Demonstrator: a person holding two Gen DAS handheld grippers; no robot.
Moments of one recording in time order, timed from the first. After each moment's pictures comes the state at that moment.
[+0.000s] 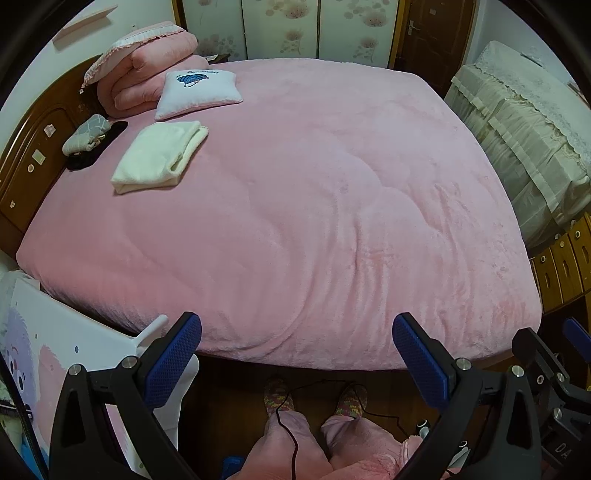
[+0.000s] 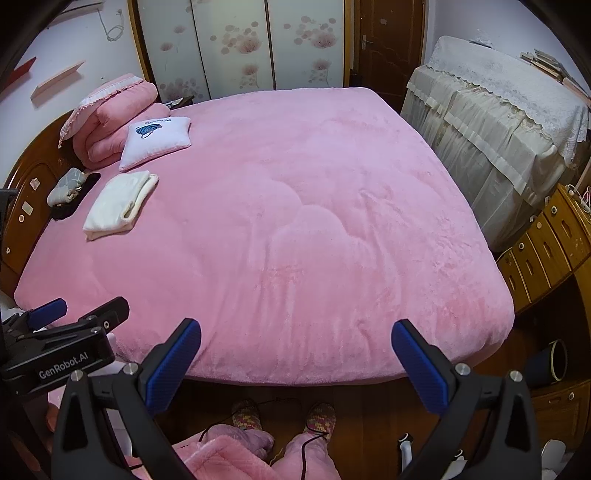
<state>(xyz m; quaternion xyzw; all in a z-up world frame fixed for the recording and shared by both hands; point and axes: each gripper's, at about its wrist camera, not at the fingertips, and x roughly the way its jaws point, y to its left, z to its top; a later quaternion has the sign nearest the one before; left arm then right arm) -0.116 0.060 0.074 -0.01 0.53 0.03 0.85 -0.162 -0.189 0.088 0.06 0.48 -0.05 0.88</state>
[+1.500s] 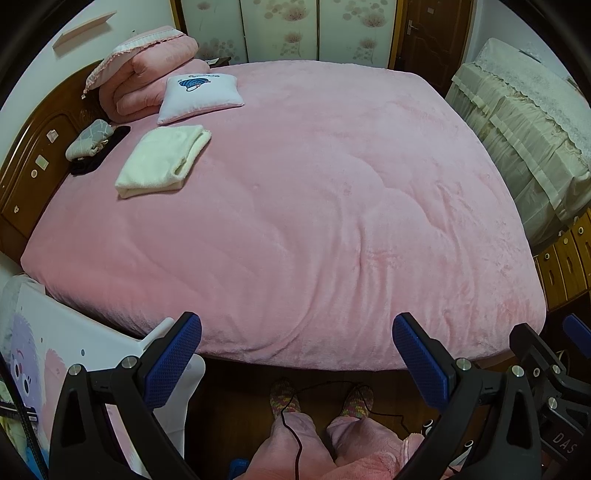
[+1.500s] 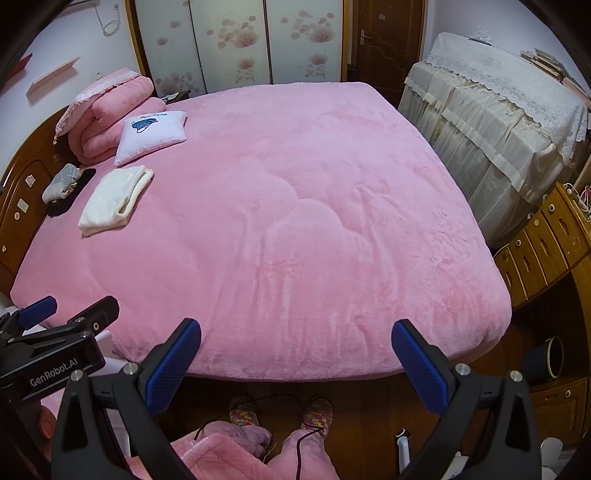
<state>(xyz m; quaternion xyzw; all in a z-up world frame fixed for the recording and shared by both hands) -0.116 0.068 0.080 0.00 0.53 0.03 0.85 -0.160 -0.194 0.082 0.06 0.49 -0.05 0.87</state>
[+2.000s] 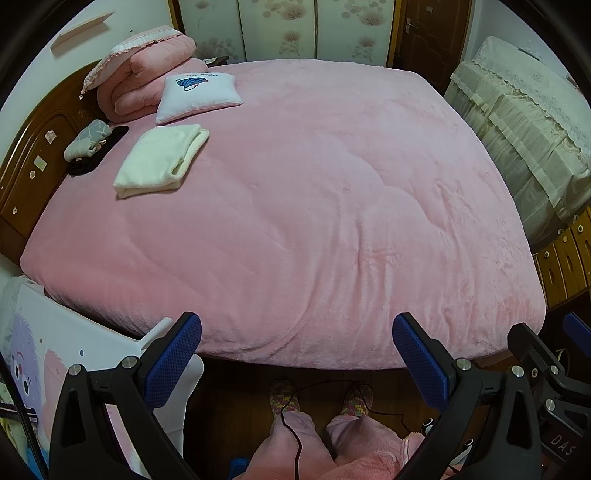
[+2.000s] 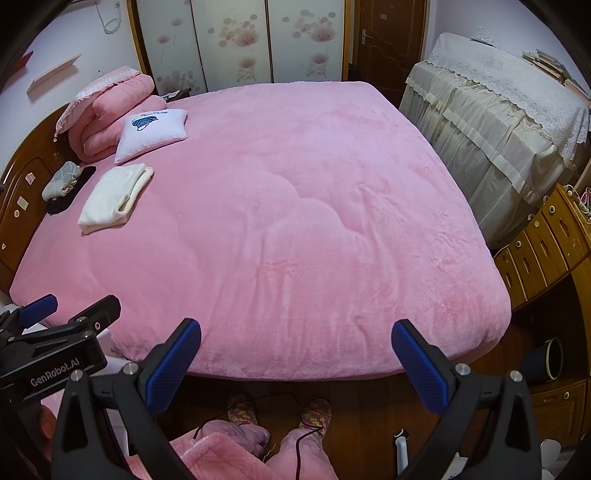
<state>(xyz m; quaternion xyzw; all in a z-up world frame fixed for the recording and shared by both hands) -0.112 0.077 0.079 0.00 0.53 0.02 0.85 -0.158 -0.197 0.081 0.05 0.49 -0.05 0.87</state>
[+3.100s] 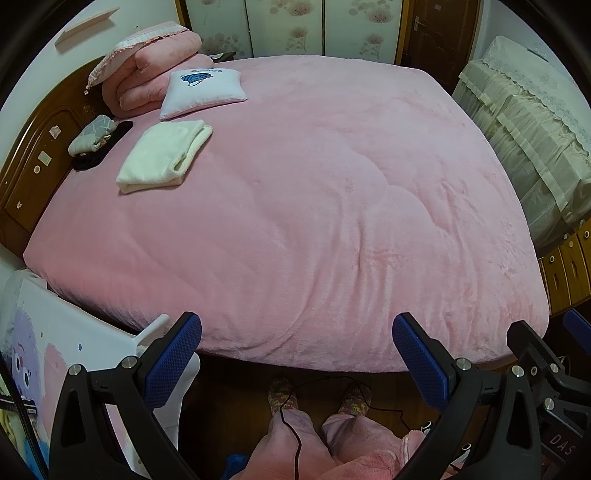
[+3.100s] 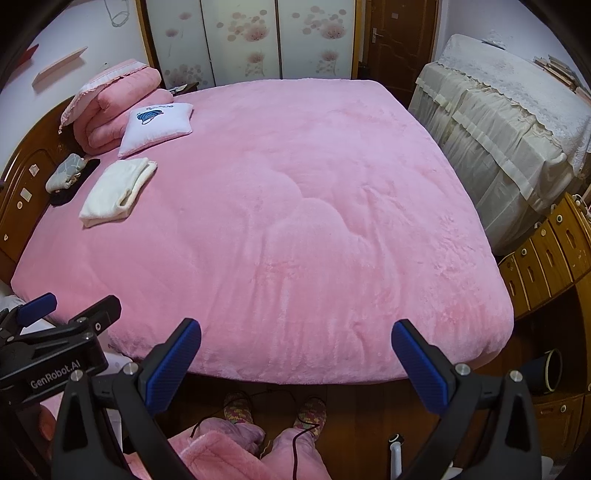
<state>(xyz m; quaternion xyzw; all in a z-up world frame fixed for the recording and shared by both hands) -0.107 0.066 0.074 0.00 0.53 0.03 0.84 -0.128 -0.245 0.075 0.03 0.49 -0.02 0.87</state>
